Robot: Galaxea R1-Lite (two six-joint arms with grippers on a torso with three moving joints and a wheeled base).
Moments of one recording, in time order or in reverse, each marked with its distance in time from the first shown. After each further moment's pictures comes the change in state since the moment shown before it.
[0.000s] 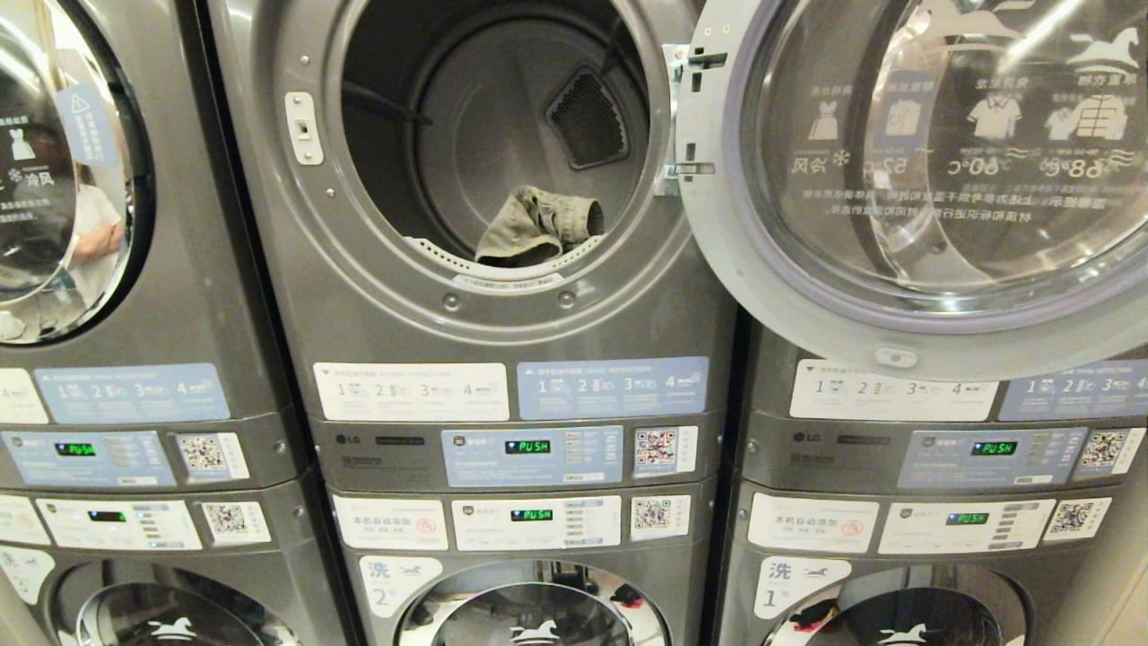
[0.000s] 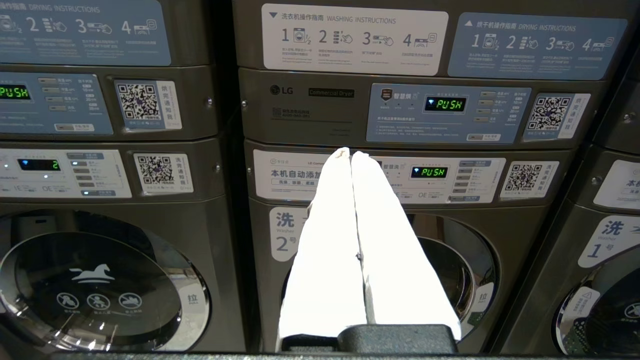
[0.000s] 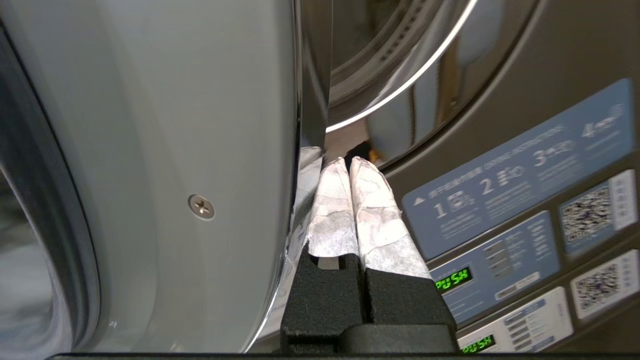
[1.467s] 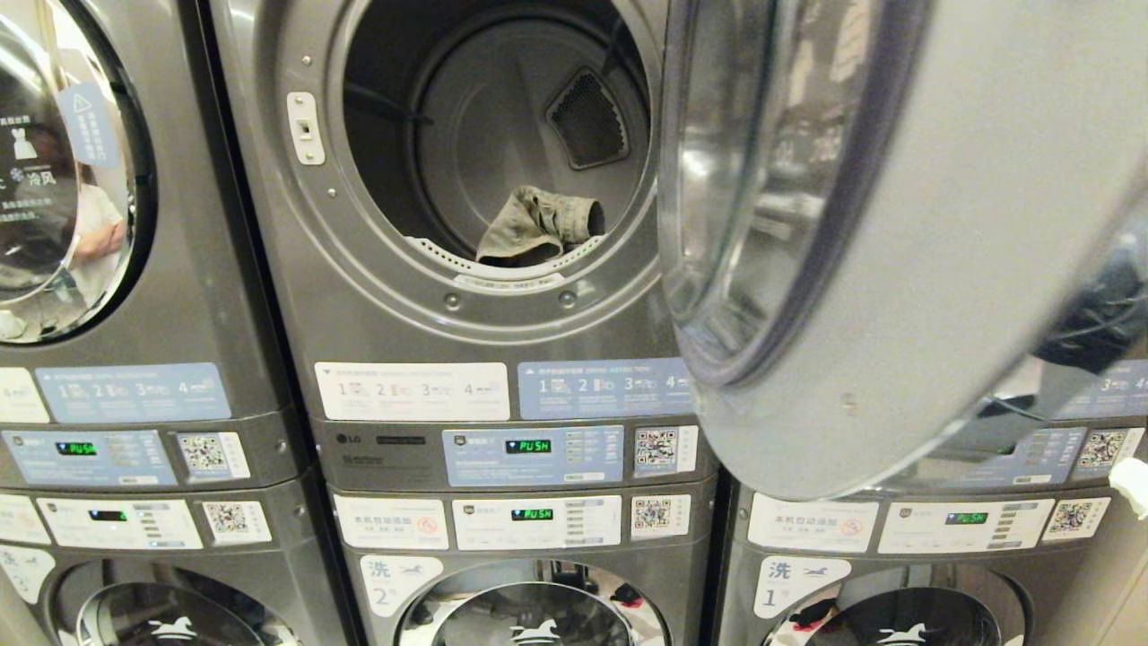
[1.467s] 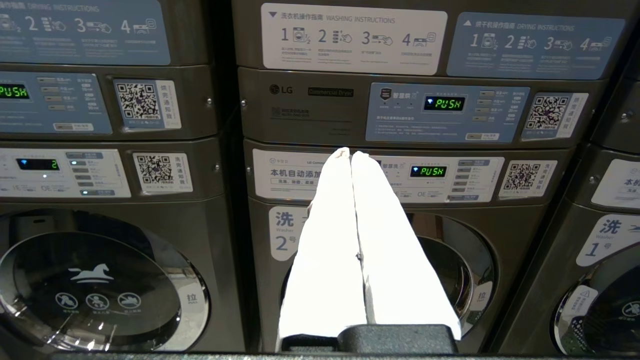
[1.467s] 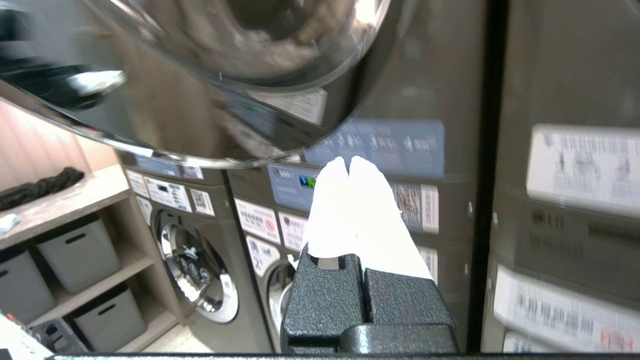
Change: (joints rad) left arm 0.000 0.000 0.000 0.000 0.000 0.000; right arm 0.201 -0.777 0.541 0.068 0.626 0.011
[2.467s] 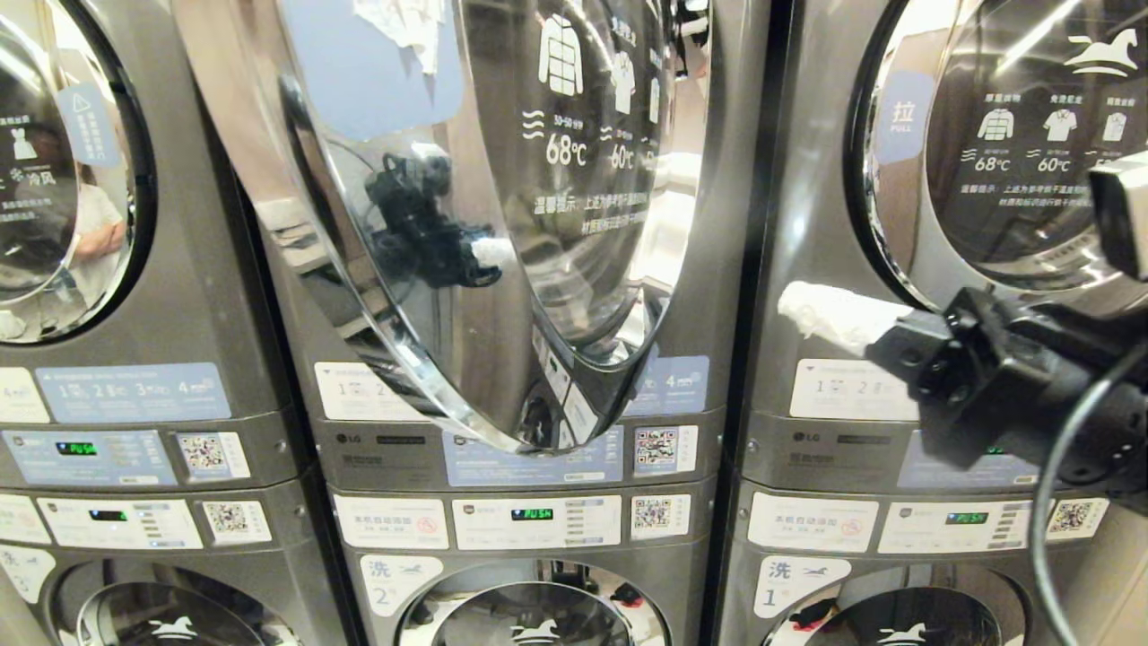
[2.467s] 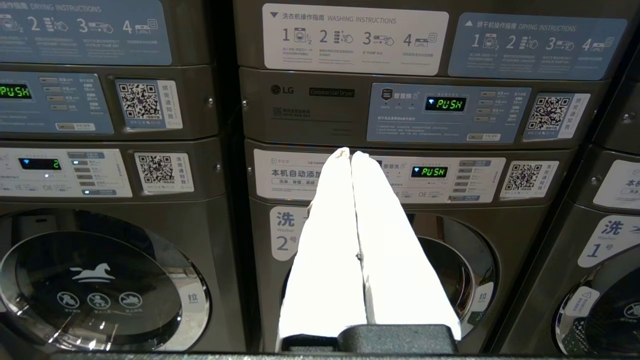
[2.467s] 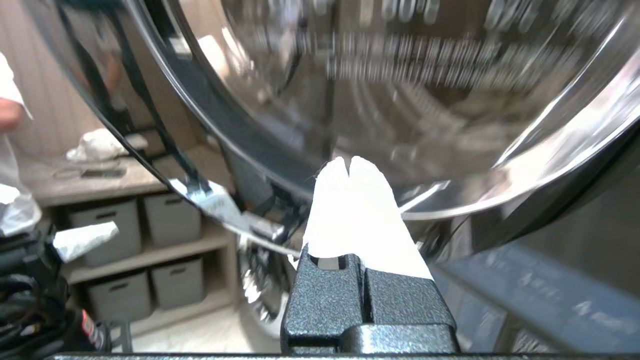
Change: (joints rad) left arm 0.000 0.000 0.000 0.000 0.000 0.000; right arm 0.923 0.546 -0.495 -0.028 -0.533 -0.236
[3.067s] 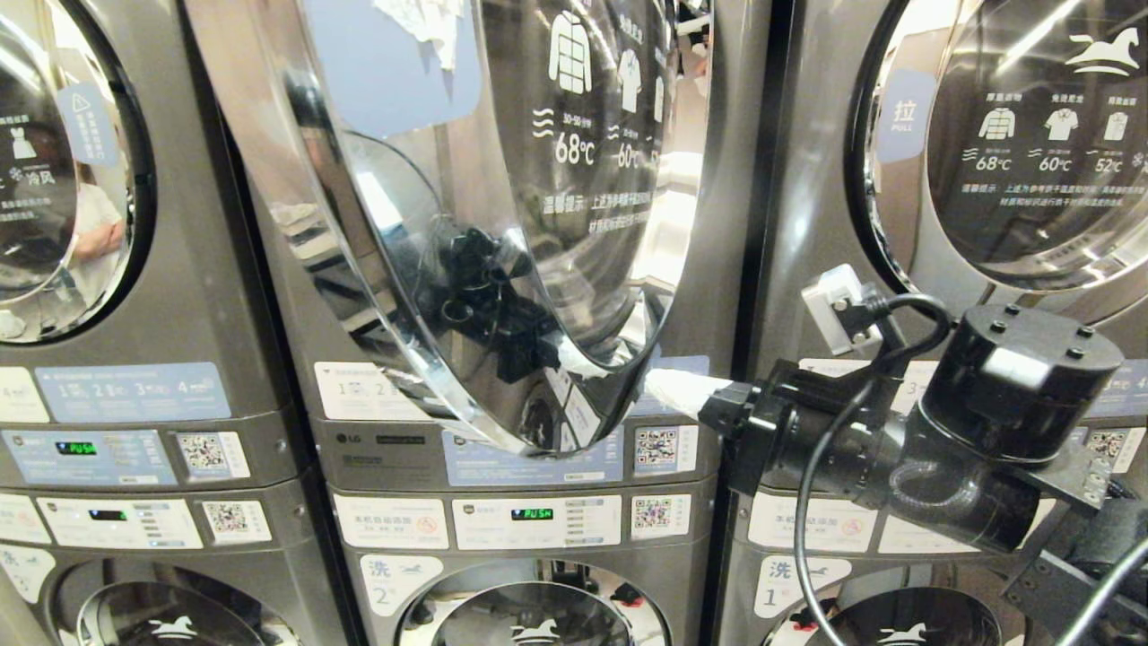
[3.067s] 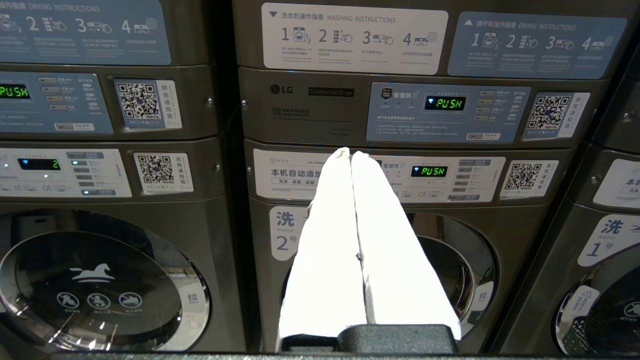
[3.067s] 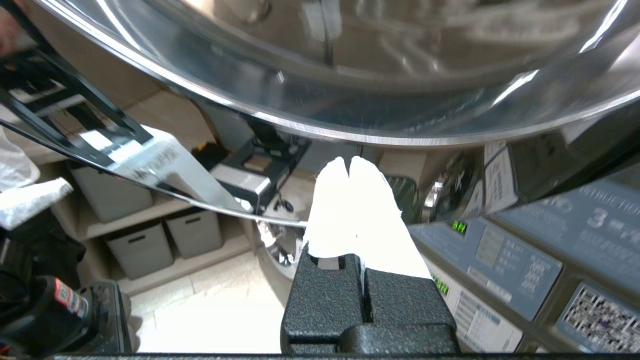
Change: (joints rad) left arm 0.000 0.000 0.000 0.000 0.000 0.000; right arm 0.074 0.304 -0.054 -0.069 -0.044 -0.003
